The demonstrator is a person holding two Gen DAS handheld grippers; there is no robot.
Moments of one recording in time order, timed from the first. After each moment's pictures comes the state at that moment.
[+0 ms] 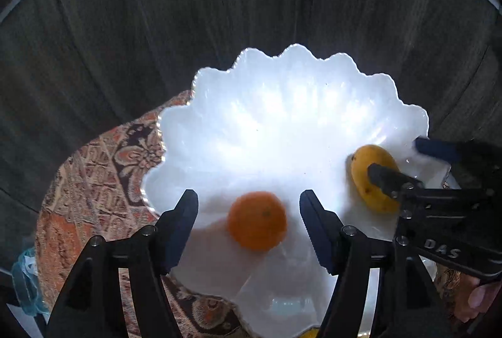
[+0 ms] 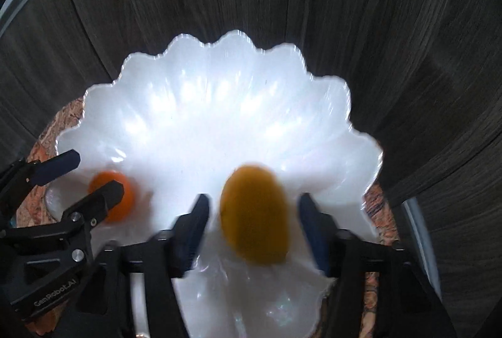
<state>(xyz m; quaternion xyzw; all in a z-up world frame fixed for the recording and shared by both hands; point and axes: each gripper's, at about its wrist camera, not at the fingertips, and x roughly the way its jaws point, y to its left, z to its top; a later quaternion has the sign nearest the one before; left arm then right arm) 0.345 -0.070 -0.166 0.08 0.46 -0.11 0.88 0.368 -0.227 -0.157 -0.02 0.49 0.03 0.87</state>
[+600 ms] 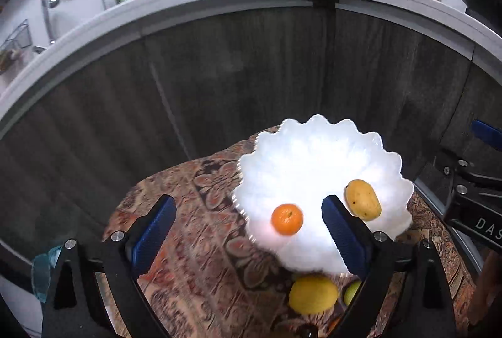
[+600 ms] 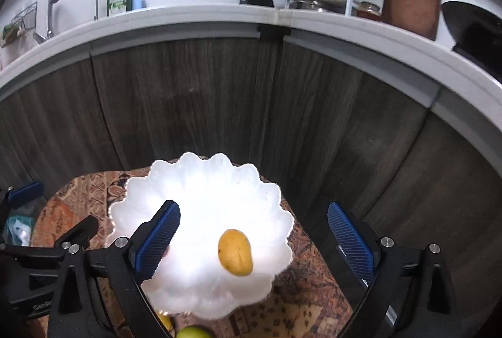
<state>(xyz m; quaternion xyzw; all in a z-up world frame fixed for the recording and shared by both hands) 0.266 -0.037 -0.056 0.08 0.37 -0.03 0.92 0.282 -0.212 -0.017 -0.03 0.34 -0.05 0.94</state>
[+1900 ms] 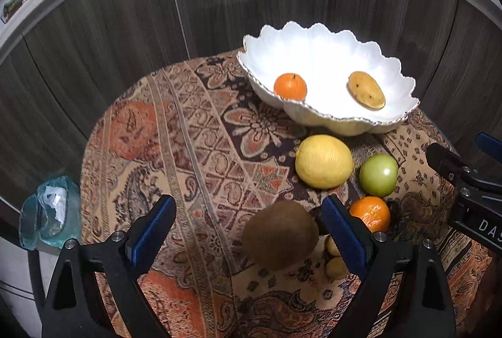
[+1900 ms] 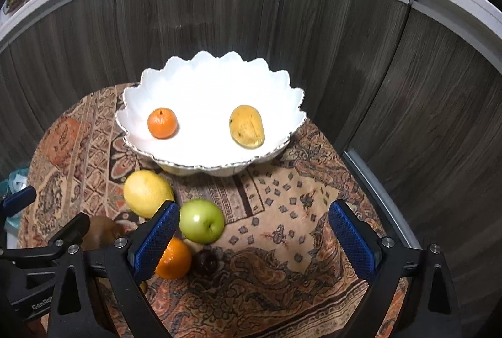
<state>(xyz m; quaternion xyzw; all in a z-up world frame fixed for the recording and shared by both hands) 0.166 -0.010 -0.161 0.05 0.44 -0.02 0.89 0.185 -0.189 -0.113 -0.04 0.43 -0.05 0.90</state>
